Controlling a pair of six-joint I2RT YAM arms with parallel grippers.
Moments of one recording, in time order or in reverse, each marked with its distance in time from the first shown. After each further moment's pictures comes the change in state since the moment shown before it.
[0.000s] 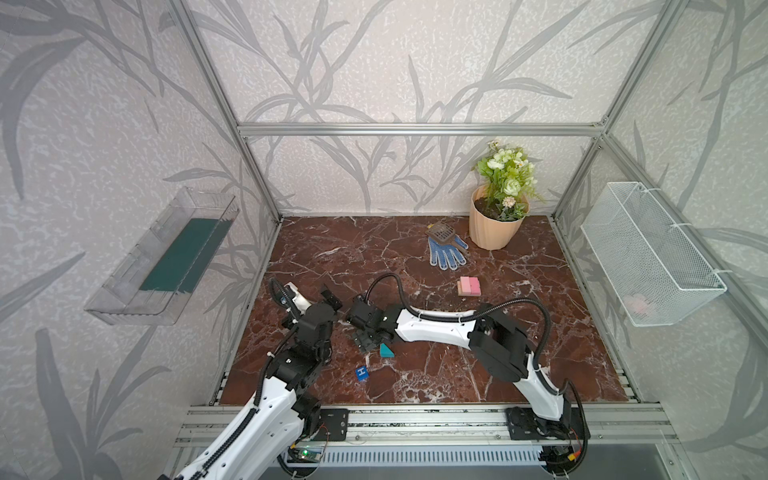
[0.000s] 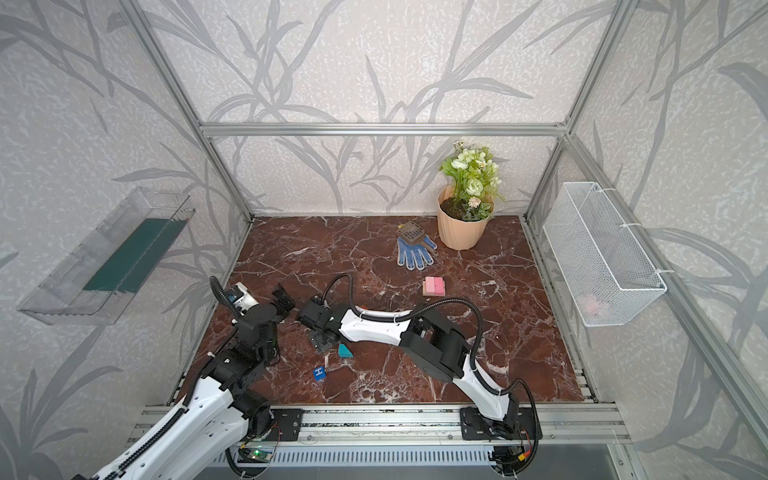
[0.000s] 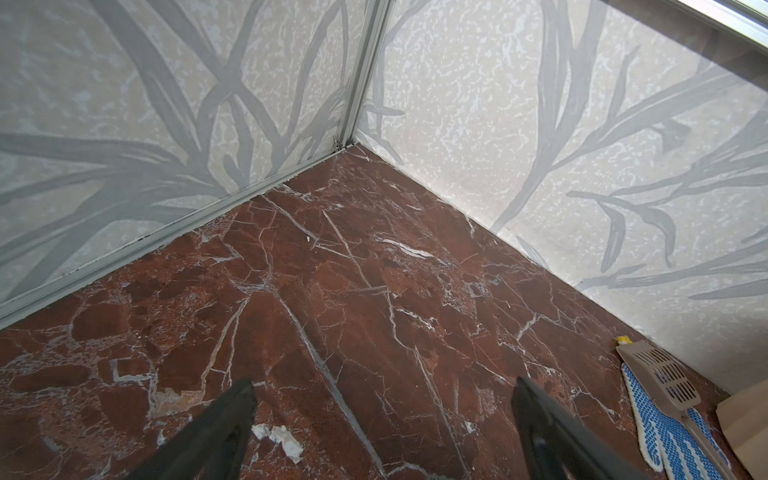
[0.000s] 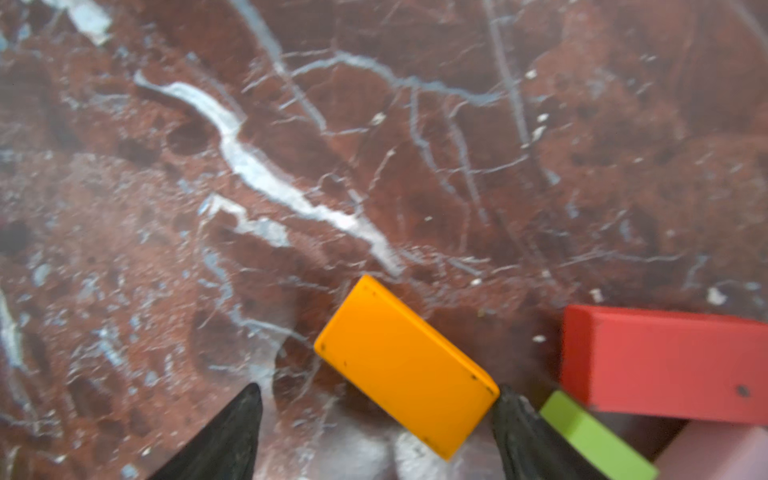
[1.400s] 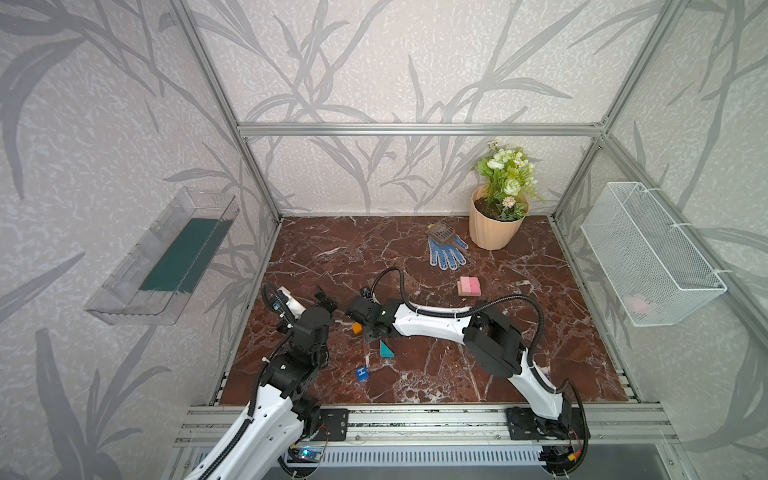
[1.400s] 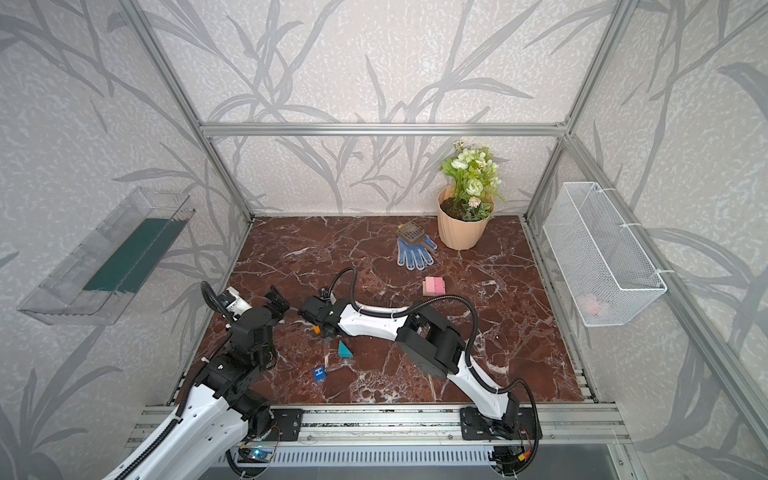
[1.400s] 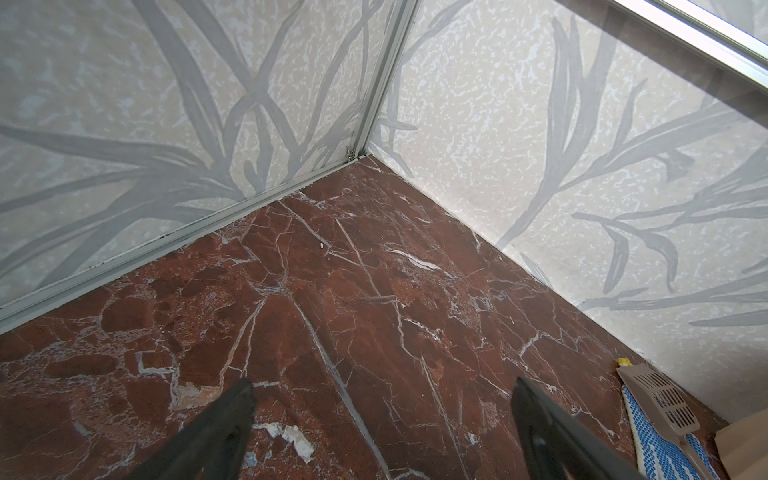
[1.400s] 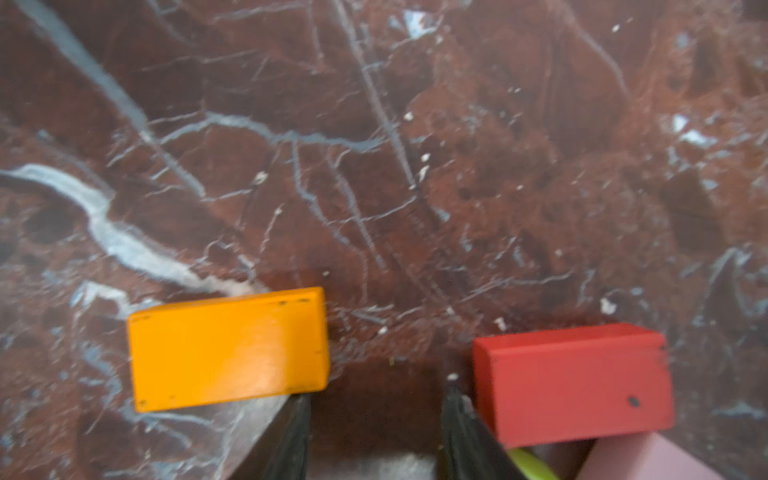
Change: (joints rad) left arm 0.006 -0.071 0.000 -0.065 -0.032 -0.035; right arm -0.055 0.045 0.050 -0.054 0.124 0.063
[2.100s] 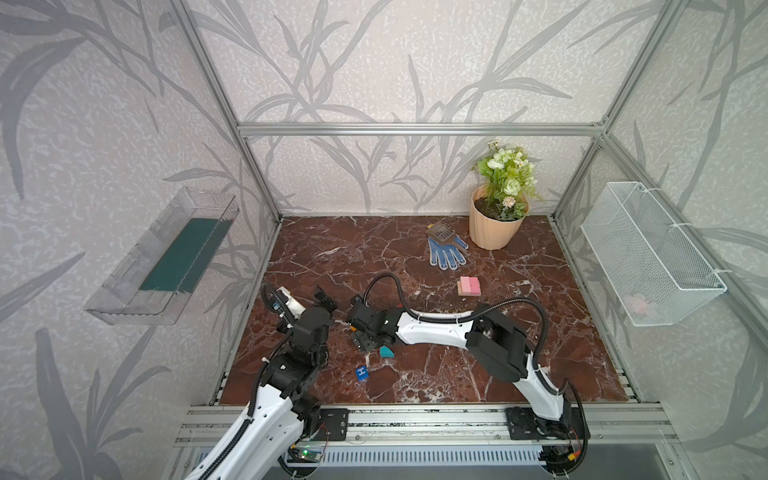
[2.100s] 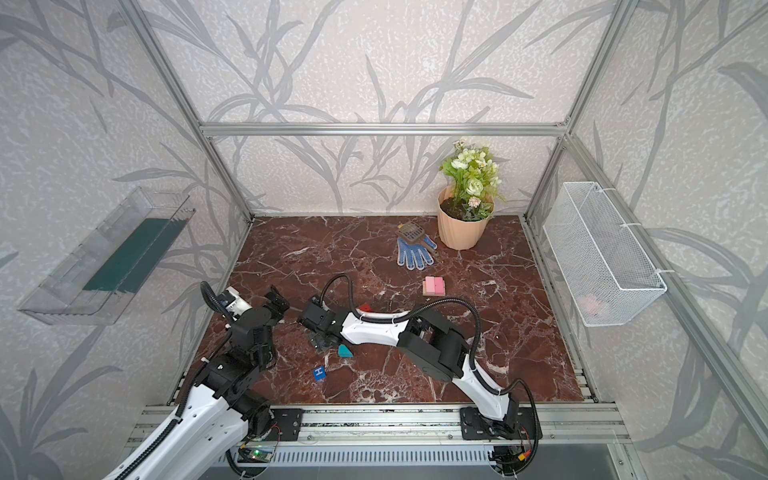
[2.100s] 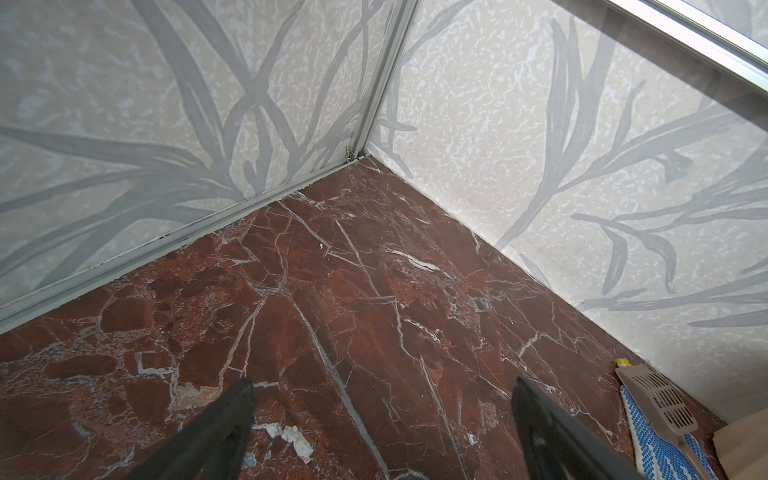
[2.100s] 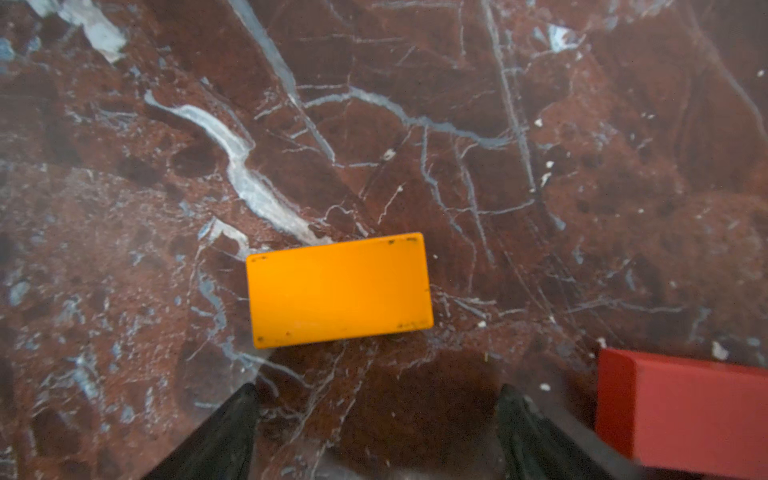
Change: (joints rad) left arm 0.000 -0.001 0.000 0.000 0.000 0.000; right arm 0.050 -0.048 -0.110 0.169 -0.080 -0.154
